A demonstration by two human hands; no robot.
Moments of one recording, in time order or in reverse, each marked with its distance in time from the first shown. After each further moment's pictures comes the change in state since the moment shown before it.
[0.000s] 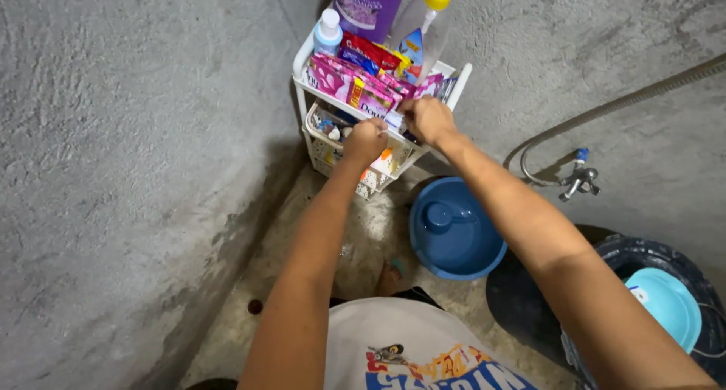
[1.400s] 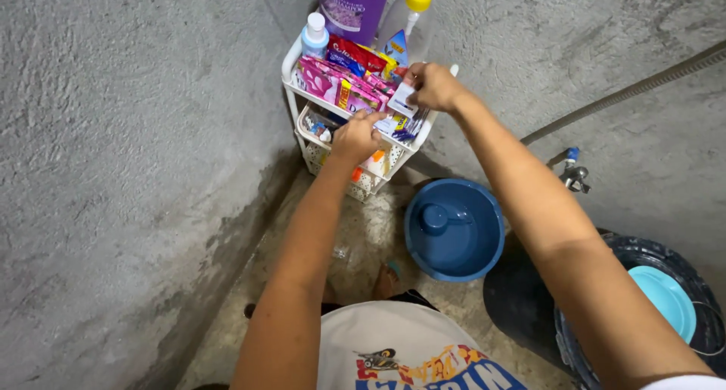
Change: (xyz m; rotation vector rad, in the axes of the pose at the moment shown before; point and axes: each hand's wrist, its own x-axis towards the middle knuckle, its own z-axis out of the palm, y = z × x) left_hand -0.012 0.017 -0.011 0.275 0.042 0.234; right_hand 0.005 0.019 -0.096 0.372 -0.094 -0.041
